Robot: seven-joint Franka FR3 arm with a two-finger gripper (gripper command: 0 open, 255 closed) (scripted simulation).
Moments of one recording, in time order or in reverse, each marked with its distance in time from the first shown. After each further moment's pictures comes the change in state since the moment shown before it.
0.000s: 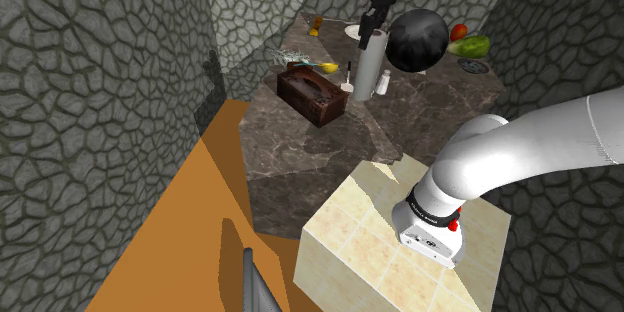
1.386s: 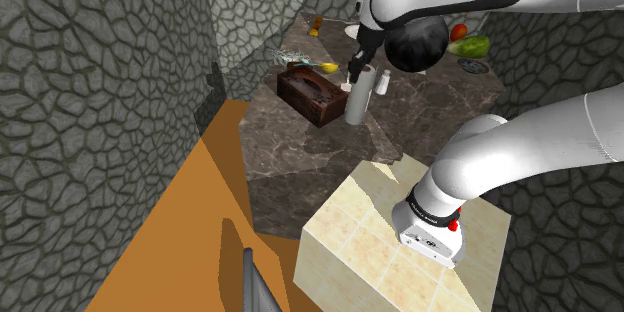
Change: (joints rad) arm -0.008 0.021 -0.021 -0.263 -0.021 0.284 0.015
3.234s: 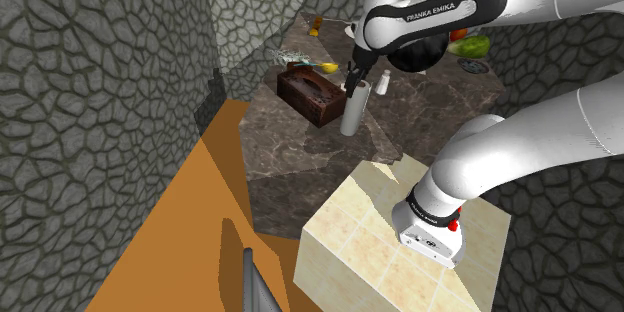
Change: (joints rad) arm -0.004 0.061 -0.016 -0.104 -0.013 0.164 0.004
